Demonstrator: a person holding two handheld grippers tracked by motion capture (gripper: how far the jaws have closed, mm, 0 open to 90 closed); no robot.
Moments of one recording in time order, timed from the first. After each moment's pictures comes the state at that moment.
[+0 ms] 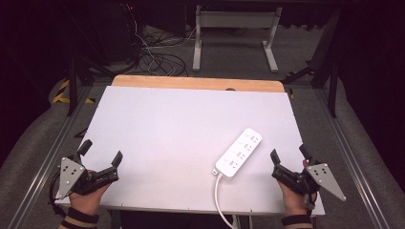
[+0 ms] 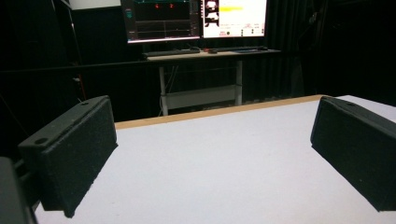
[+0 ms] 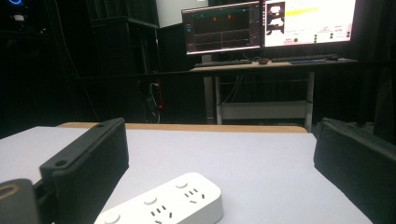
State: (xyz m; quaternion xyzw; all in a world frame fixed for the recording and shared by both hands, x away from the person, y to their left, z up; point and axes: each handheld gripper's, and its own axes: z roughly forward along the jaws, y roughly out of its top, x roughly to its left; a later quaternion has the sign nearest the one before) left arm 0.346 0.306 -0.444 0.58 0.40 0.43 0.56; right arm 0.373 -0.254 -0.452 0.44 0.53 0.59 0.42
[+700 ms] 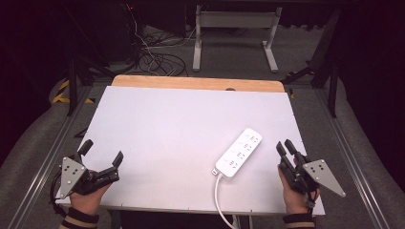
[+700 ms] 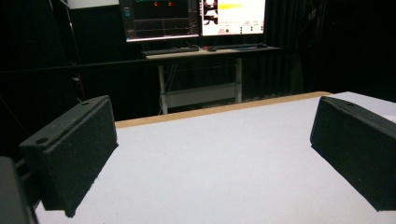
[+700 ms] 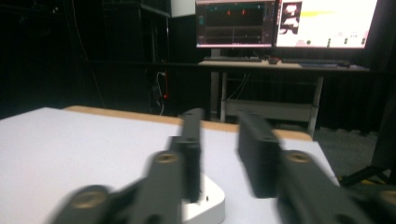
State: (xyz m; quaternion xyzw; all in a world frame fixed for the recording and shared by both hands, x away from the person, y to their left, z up) left arm 0.347 0.304 -0.444 0.59 0.40 0.43 0.56; right arm 0.372 -0.249 -0.434 0.41 0.56 0.57 0.43
